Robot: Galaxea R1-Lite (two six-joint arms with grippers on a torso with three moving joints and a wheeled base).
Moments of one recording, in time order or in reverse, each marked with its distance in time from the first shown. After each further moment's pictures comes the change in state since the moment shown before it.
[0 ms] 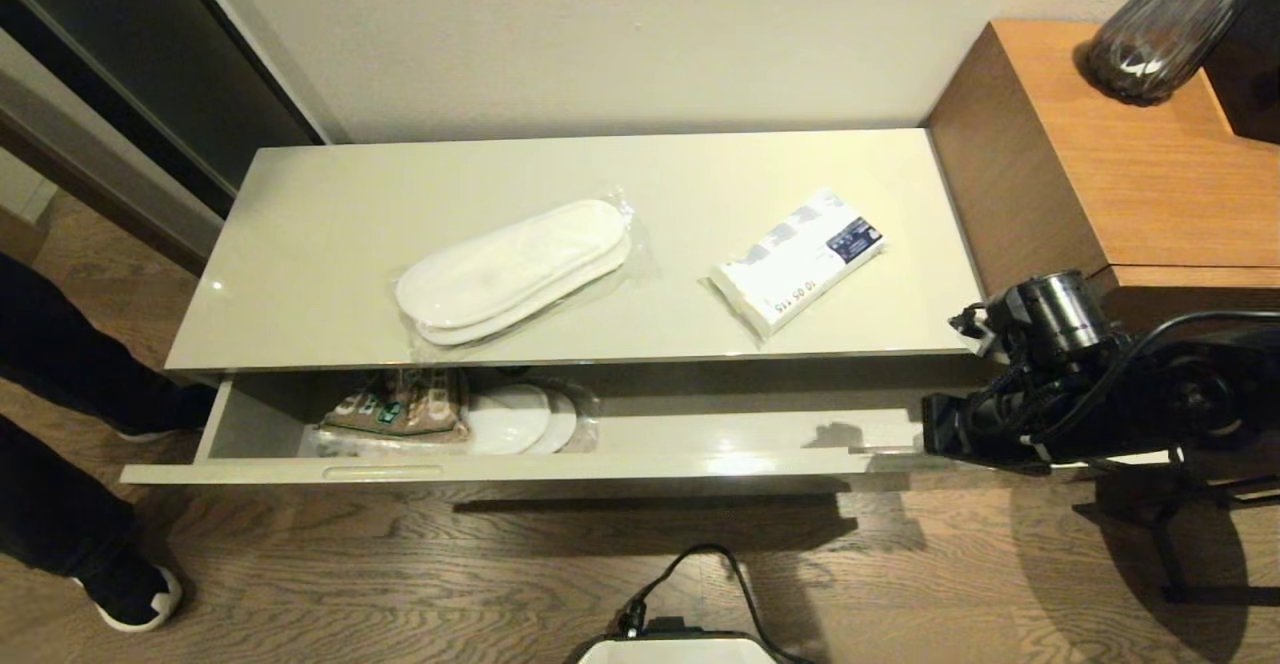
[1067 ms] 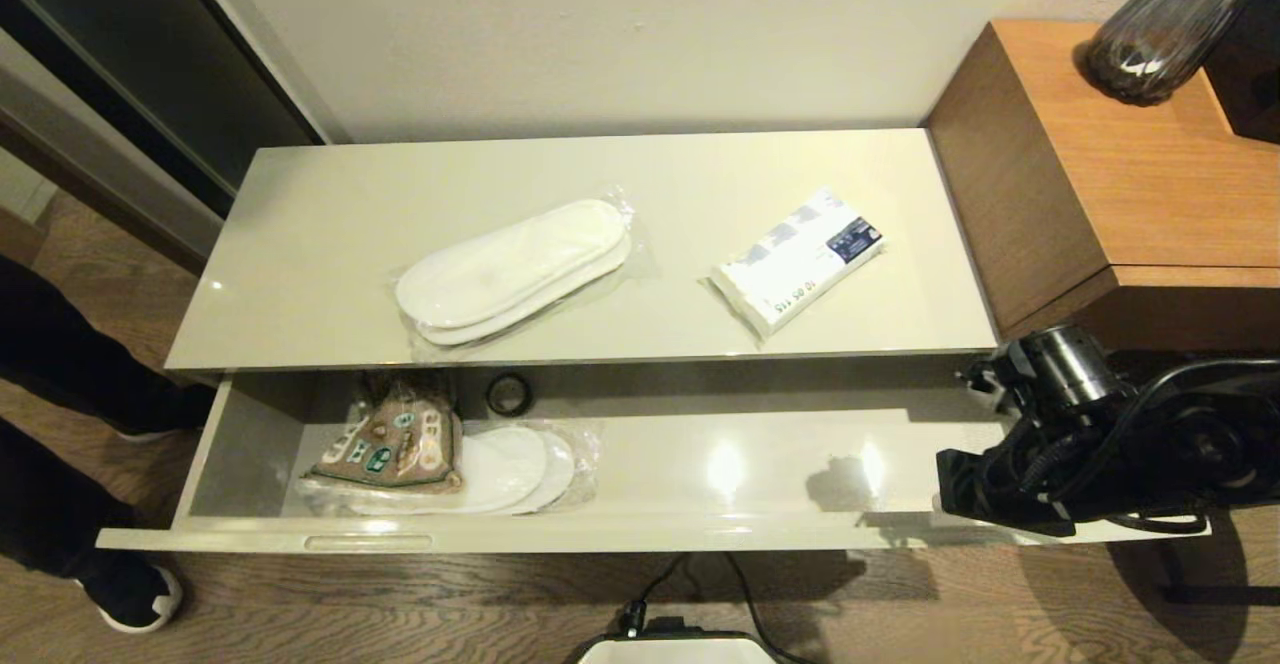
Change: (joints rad) left arm 0.000 0.000 0.000 0.000 0.000 0.000; right arm 0.001 -0.021 0.156 -0.008 -0.002 0.020
